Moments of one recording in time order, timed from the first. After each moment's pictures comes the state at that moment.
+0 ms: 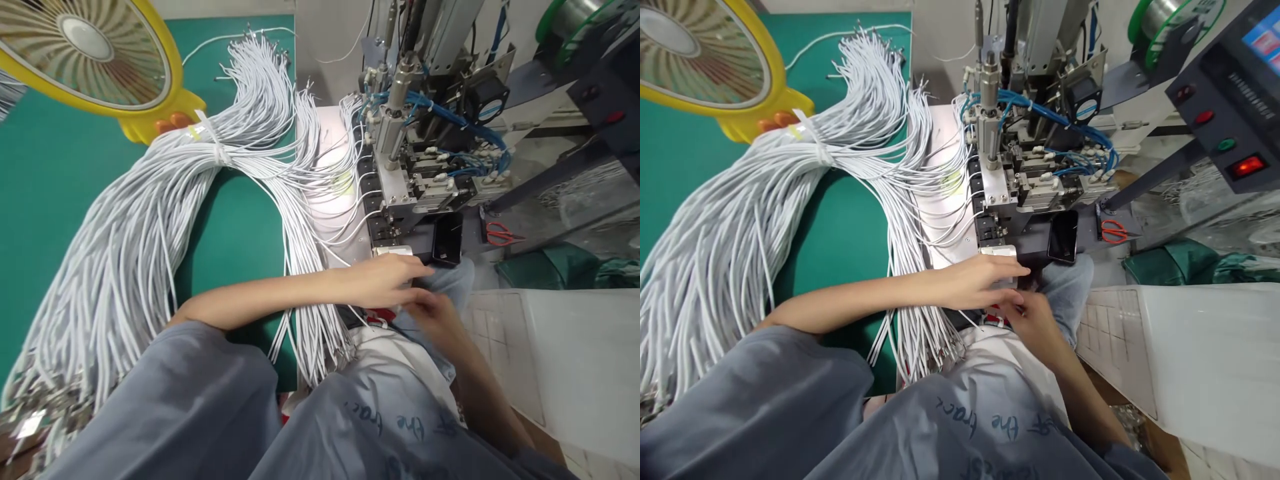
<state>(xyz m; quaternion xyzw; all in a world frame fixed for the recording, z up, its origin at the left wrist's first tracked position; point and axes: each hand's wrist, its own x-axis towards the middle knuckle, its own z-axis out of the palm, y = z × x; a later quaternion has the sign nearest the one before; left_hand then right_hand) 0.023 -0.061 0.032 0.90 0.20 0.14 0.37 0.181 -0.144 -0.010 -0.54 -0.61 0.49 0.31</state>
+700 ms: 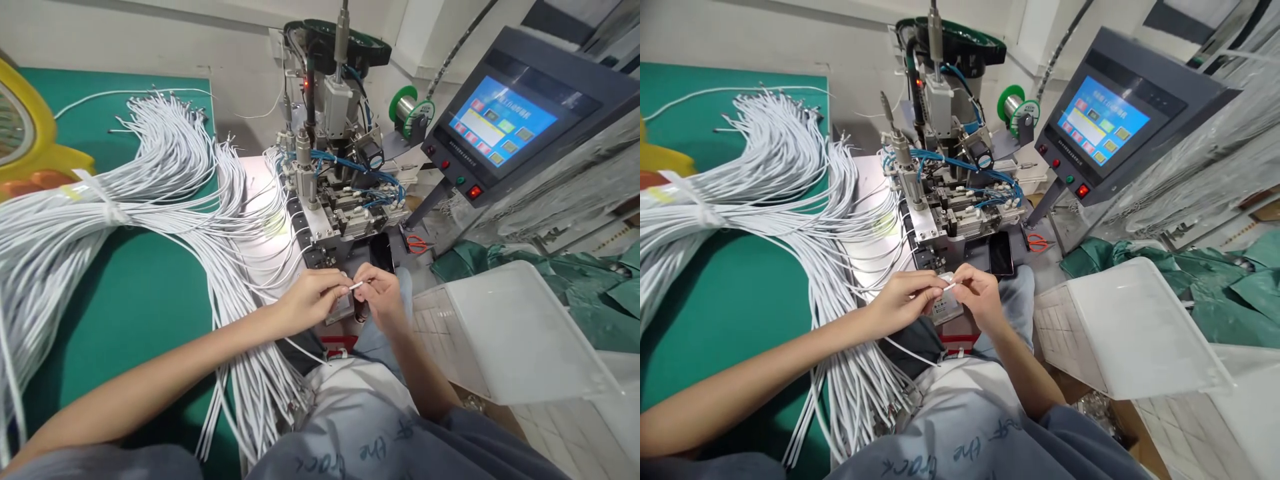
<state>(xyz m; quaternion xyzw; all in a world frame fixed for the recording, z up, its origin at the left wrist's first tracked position) 0.015 -0.049 0.039 0.84 0.24 0.29 0.38 0.178 -0.093 -0.002 -0.40 -0.46 0.52 0.60</state>
